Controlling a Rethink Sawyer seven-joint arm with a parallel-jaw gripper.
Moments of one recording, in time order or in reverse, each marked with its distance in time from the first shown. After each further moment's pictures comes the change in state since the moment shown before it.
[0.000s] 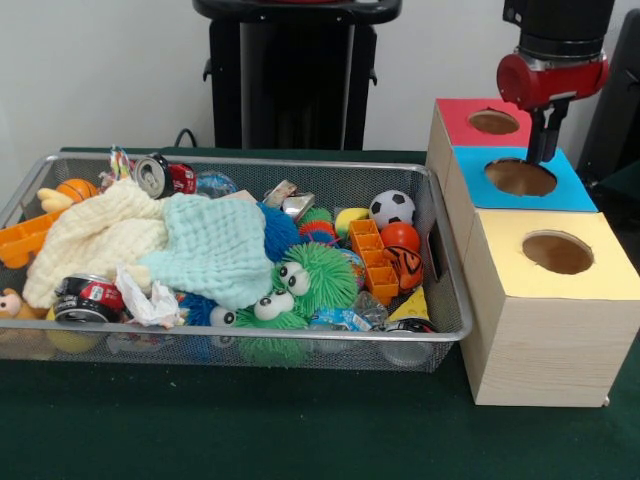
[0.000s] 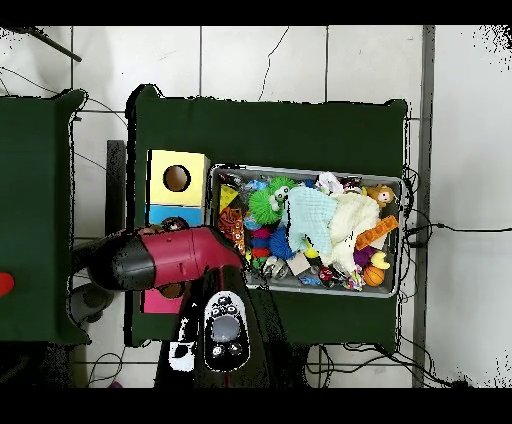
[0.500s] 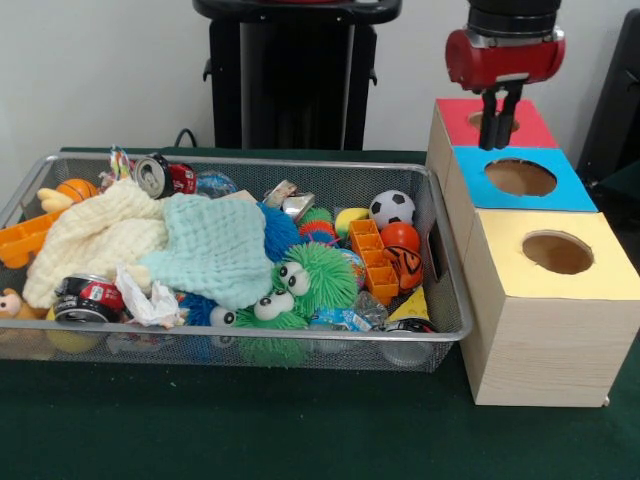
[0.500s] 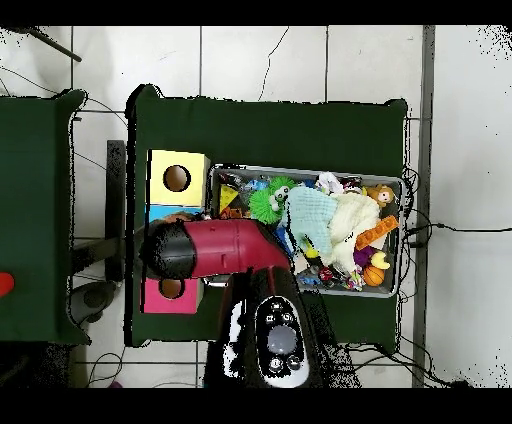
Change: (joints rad) arm -0.127 -0.058 0.012 -0.002 0.000 0.075 0.000
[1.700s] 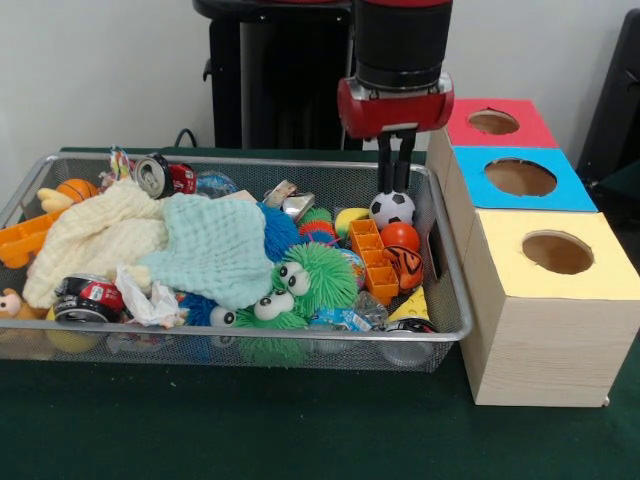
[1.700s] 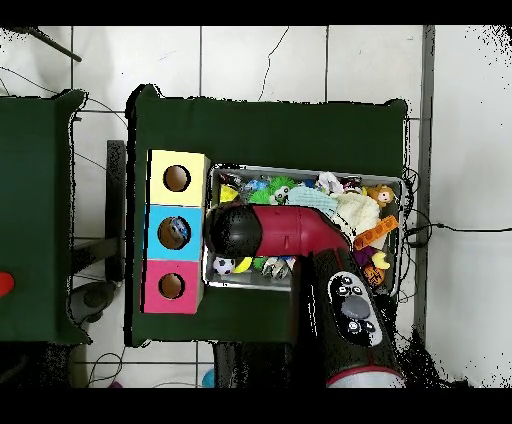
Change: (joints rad) arm -0.192 0.104 0.069 -0.055 -0.118 0.005 0.000
